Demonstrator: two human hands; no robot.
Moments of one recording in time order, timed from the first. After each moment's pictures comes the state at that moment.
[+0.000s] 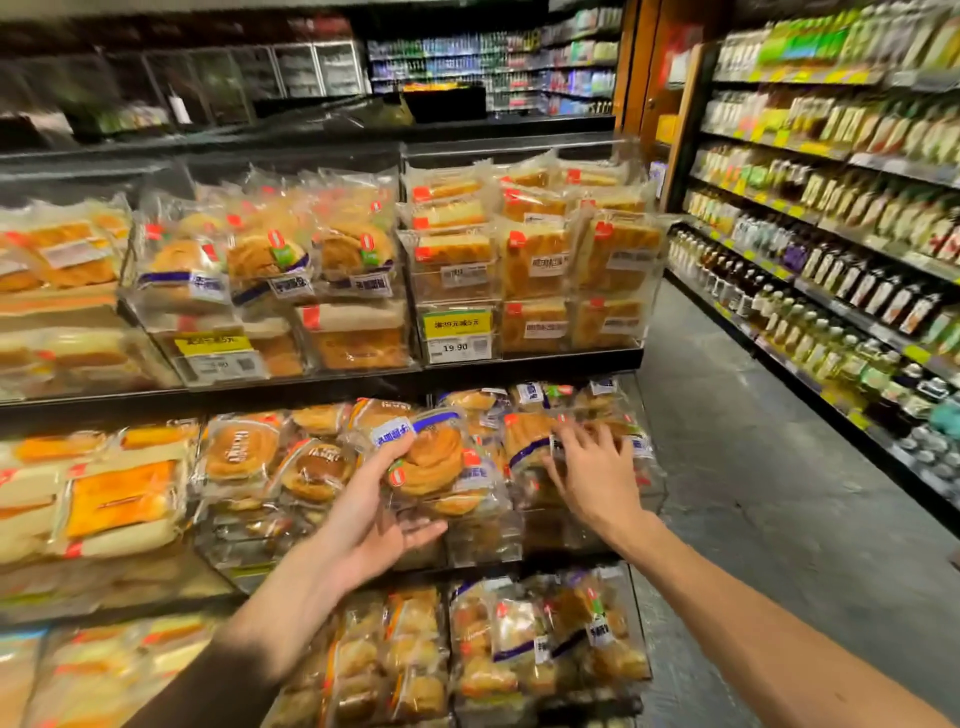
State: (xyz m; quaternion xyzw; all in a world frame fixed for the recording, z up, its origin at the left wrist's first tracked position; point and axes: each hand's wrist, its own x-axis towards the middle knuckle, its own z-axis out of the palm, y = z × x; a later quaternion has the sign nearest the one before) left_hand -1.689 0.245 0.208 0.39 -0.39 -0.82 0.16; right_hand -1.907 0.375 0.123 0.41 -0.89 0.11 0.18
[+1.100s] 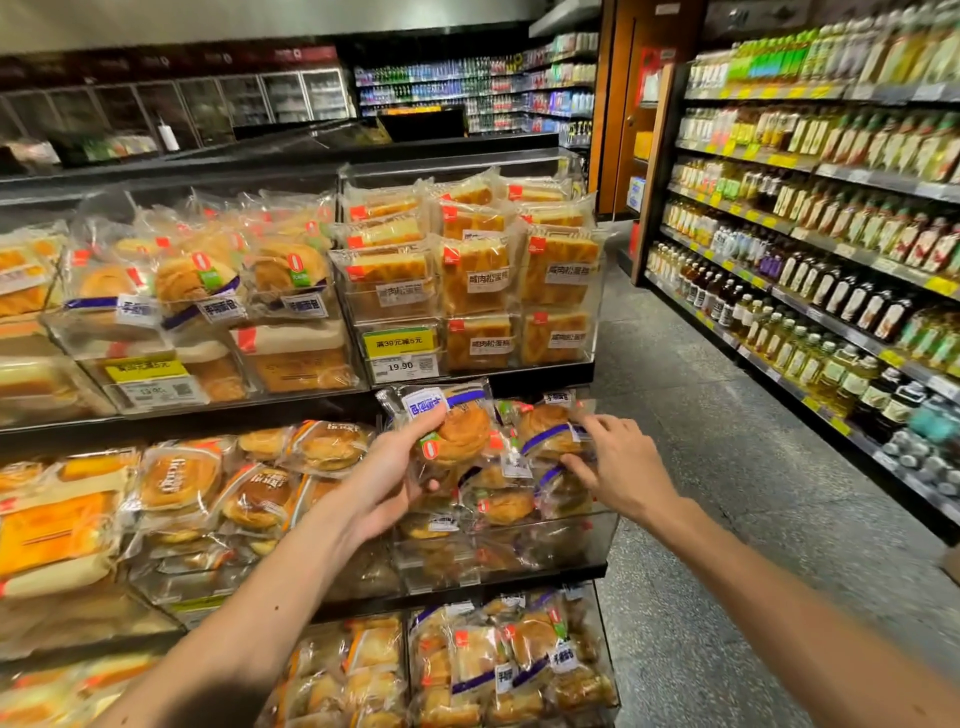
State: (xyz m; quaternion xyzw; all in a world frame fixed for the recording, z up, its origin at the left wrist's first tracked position) left_hand -1.780 0.261 0.220 0.29 -0.55 -0.77 0.12; right_hand -1.980 0.439 0.159 0.42 -0.90 0.14 0.04
